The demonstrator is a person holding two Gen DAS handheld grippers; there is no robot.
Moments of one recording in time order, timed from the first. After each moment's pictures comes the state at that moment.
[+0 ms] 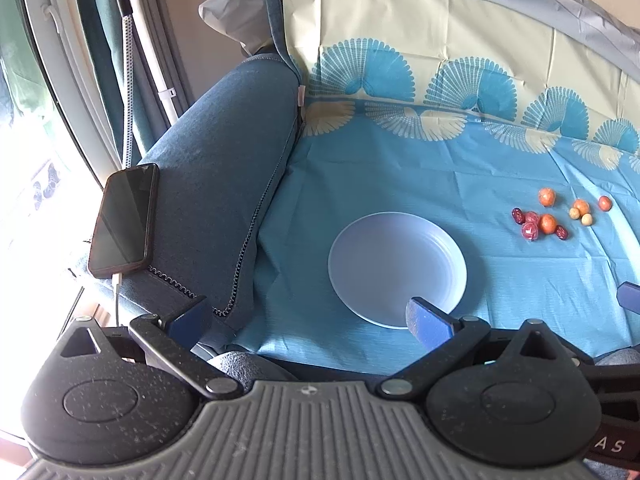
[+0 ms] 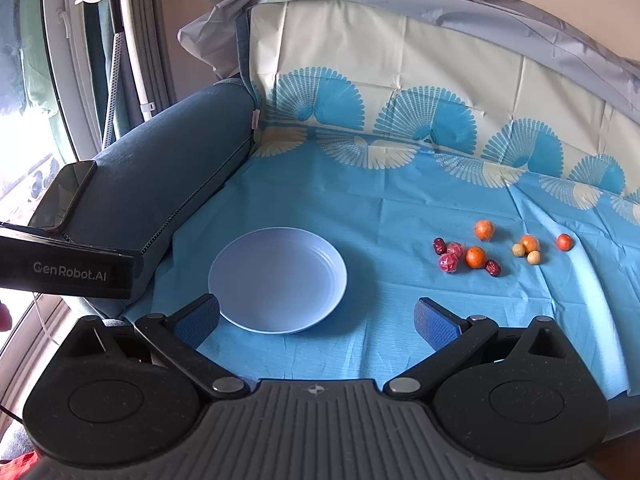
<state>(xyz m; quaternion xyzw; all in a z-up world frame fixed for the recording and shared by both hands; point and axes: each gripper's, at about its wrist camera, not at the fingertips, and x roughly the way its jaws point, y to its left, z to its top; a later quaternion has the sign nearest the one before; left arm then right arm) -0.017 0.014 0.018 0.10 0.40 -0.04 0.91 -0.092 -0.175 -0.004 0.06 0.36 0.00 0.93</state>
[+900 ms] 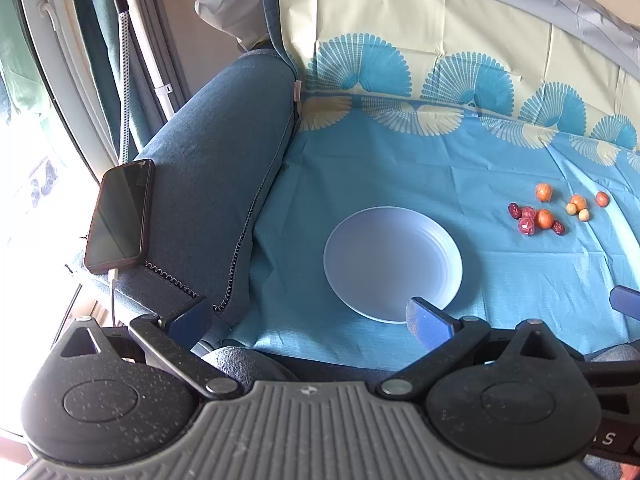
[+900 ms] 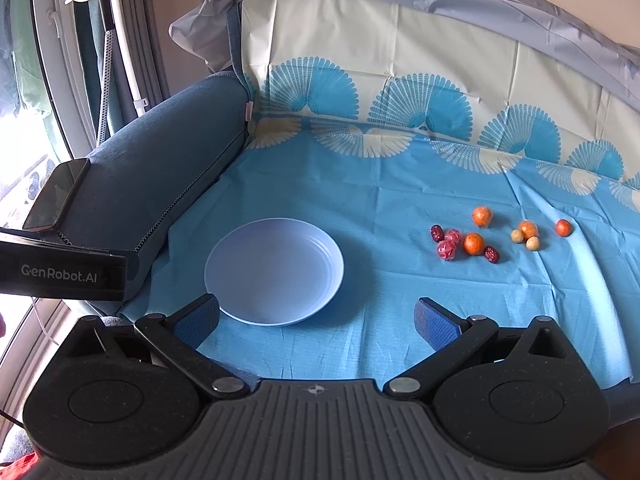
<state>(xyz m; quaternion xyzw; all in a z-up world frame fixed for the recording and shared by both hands) -0.018 0.015 0.015 0.10 0.41 -0.04 0.91 -0.089 -0.178 -0.012 0.07 0.37 -0.01 0.93</state>
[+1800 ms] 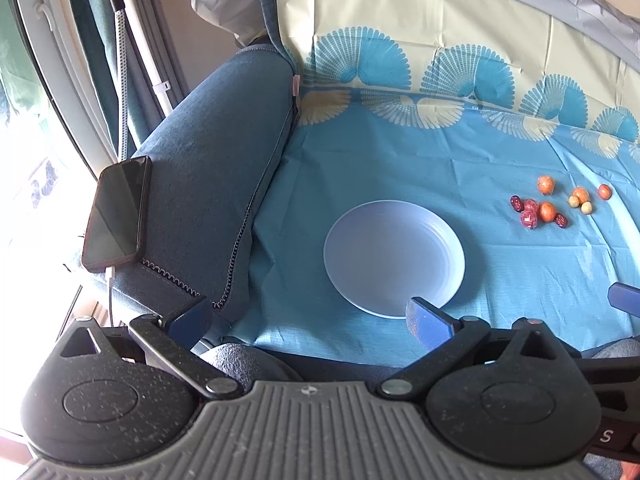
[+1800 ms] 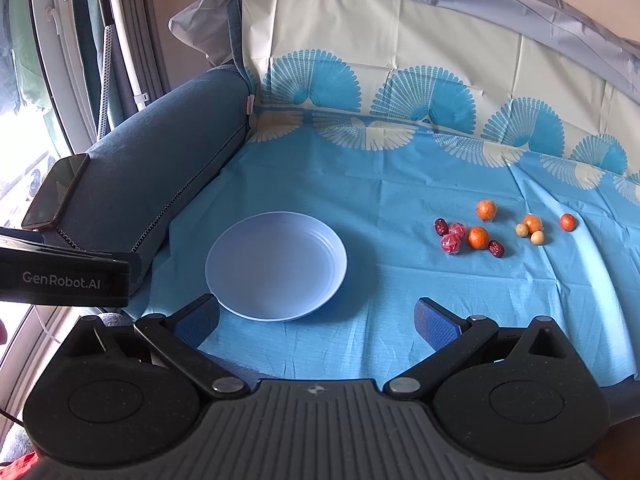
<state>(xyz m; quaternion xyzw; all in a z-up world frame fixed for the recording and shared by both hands) -0.015 0.014 0.009 0.10 0.41 -0.04 0.90 -0.086 -0.175 -0.018 0.08 0.38 0.00 0.92</state>
